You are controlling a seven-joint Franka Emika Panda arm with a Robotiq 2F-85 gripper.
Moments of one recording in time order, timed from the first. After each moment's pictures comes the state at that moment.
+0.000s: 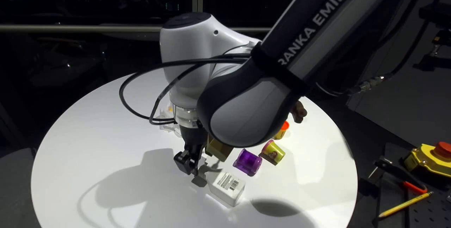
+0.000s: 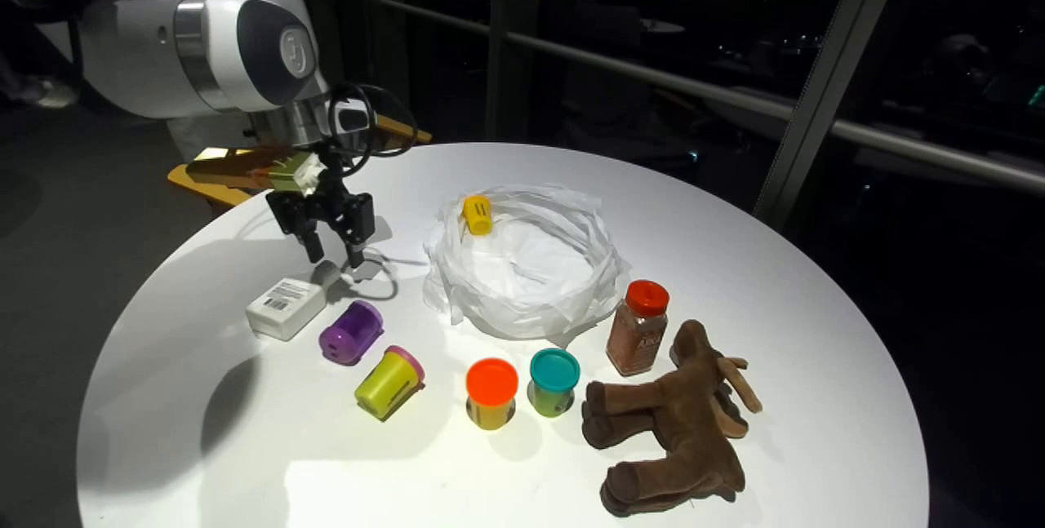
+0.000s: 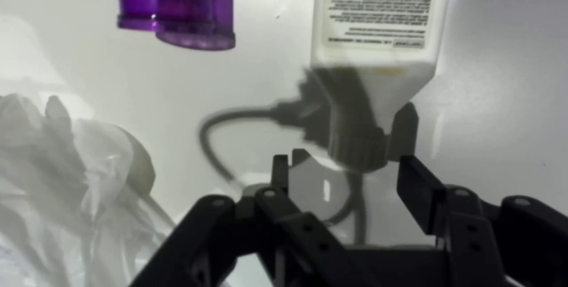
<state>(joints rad) 0.43 0.70 -0.05 -1.92 -0.24 2.60 0.37</state>
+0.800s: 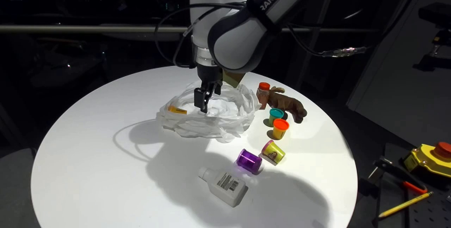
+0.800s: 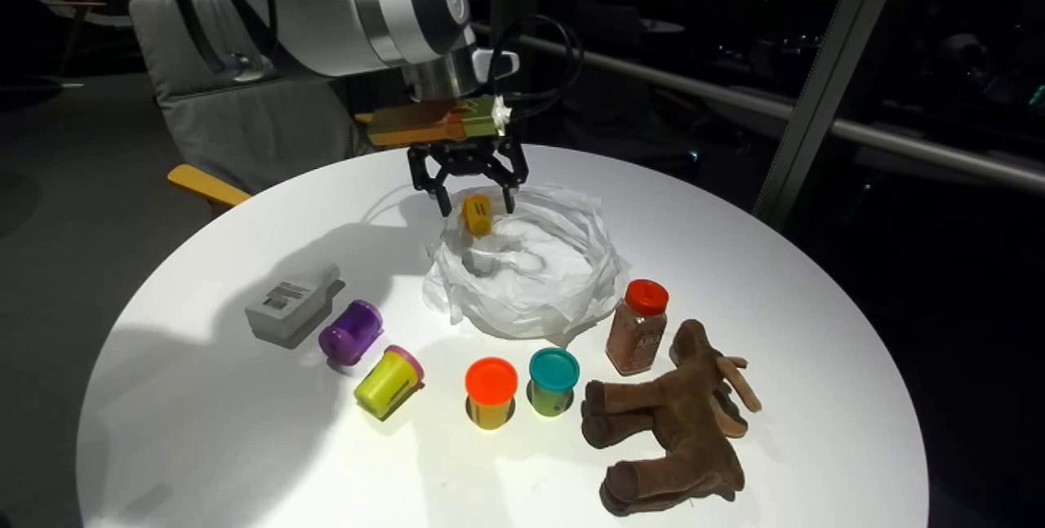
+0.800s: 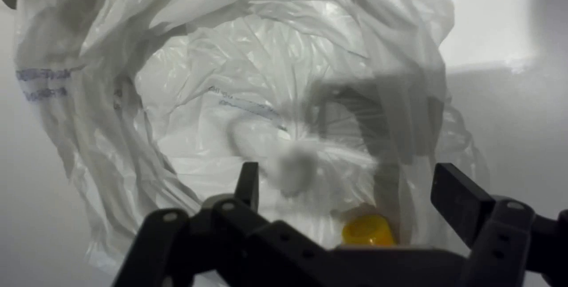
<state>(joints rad) 0.22 0.71 -0.10 -1.73 -0.31 2.54 0.08</state>
